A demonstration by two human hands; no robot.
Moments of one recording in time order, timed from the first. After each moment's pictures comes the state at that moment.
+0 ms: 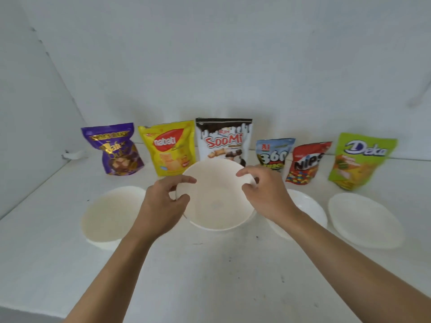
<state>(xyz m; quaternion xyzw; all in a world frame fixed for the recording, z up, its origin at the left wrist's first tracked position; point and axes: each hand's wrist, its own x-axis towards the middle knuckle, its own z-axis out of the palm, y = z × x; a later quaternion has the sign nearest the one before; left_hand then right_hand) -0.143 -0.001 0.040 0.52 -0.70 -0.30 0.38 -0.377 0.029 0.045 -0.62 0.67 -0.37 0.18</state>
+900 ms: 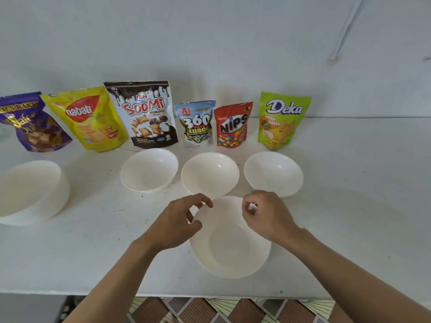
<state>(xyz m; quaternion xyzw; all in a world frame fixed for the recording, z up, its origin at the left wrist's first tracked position) -0.327 0.112 -0.035 0.40 -0.82 -0.39 0.14 -0.562 0.186 -0.043 -0.64 0.71 -0.23 0.18</state>
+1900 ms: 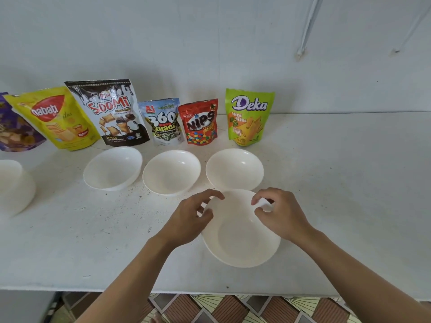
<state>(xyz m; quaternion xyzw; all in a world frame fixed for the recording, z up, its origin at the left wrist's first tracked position) -0.455 0.157 -0.054 0.42 -0.77 -0.45 0.18 -0.688 0.240 -0.052 -0.56 0.74 -0.30 0.22</state>
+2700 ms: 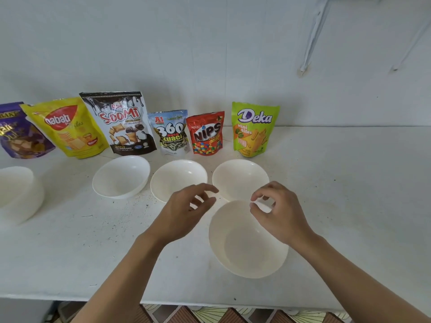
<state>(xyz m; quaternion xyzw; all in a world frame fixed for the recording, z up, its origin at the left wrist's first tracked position) -0.435 0.137 -0.014 0.40 -0.80 -0.38 0.23 -0.668 0.228 -0.032 -0.59 0.71 -0.37 0.14</state>
